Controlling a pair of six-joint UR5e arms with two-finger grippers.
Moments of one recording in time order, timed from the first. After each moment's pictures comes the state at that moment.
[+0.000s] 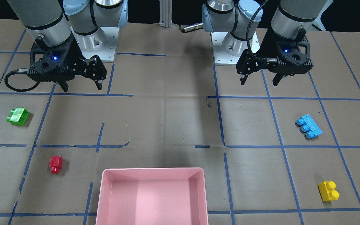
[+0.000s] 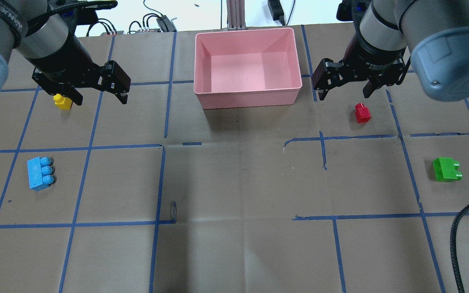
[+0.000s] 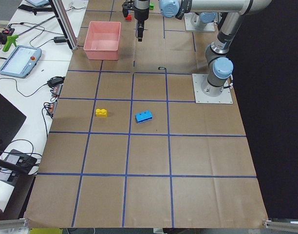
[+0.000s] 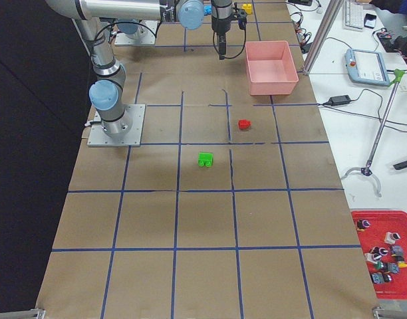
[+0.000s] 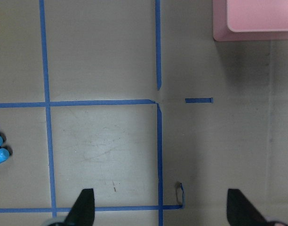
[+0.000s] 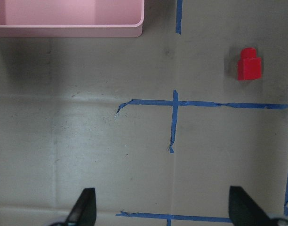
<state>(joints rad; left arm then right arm) -1.52 -1.53 -1.62 -1.50 1.56 0.07 1.59 -1.57 1.65 -1.71 -1.52 -0.02</state>
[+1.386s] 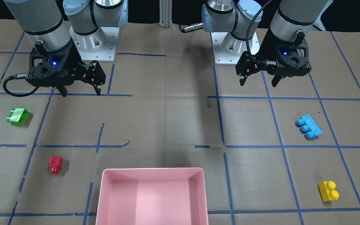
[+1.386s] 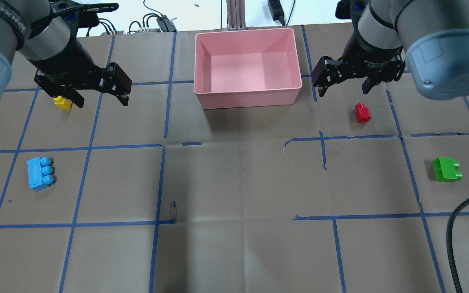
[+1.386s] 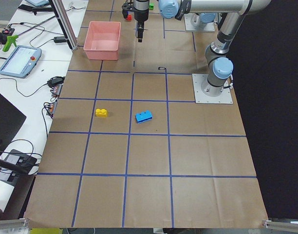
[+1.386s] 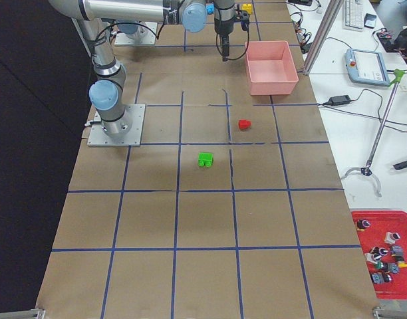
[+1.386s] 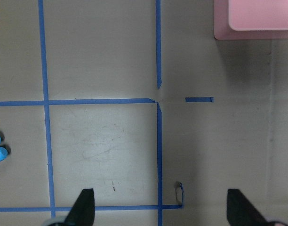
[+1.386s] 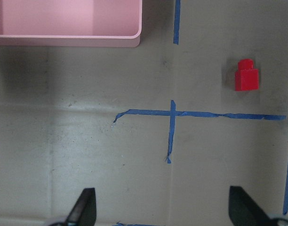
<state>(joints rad) -1.52 -1.53 -1.64 -1.51 1.56 0.07 1.59 -1.56 1.65 -1.75 -1.53 -0.02</state>
